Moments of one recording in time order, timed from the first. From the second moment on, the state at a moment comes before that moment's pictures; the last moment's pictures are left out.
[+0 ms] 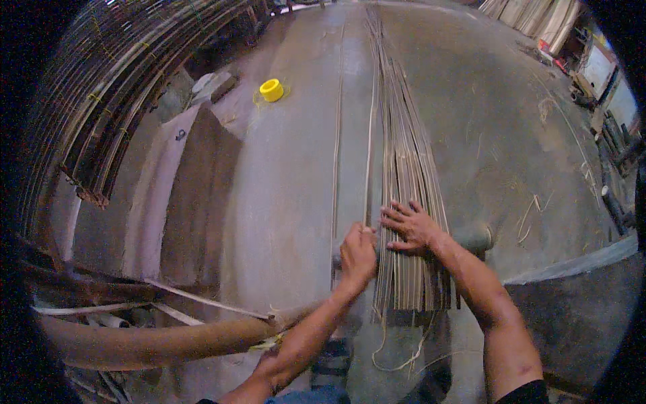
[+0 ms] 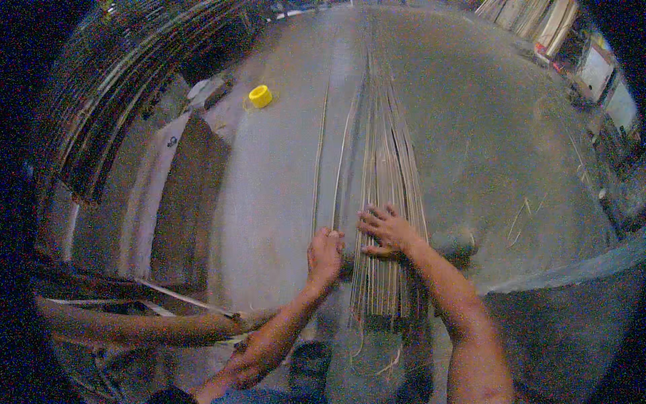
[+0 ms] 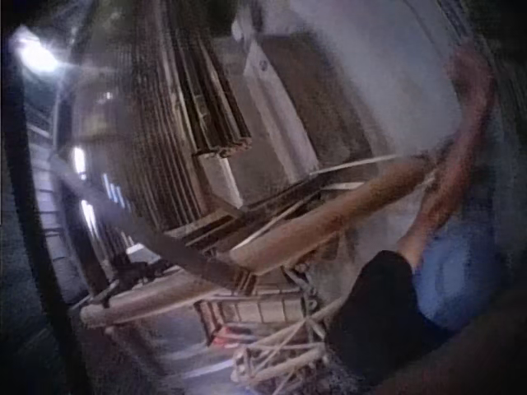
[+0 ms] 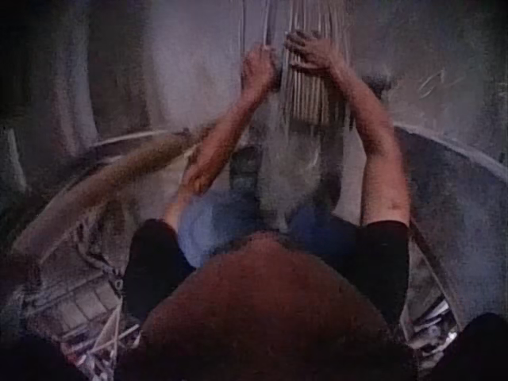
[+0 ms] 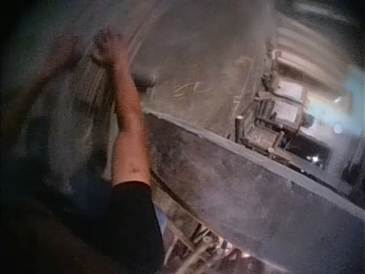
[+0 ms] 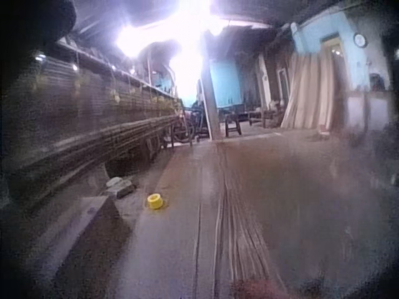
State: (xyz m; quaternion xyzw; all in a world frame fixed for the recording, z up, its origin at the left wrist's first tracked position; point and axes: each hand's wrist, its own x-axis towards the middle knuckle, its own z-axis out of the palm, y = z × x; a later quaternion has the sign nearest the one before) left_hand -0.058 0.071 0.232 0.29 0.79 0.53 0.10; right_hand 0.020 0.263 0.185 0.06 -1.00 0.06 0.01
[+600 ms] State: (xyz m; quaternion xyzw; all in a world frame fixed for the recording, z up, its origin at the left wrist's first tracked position) left_hand 0.001 0.042 0.238 0.17 0.75 0.59 0.23; right_hand 0.029 0.260 0.191 0.03 -1.00 0.04 0.01
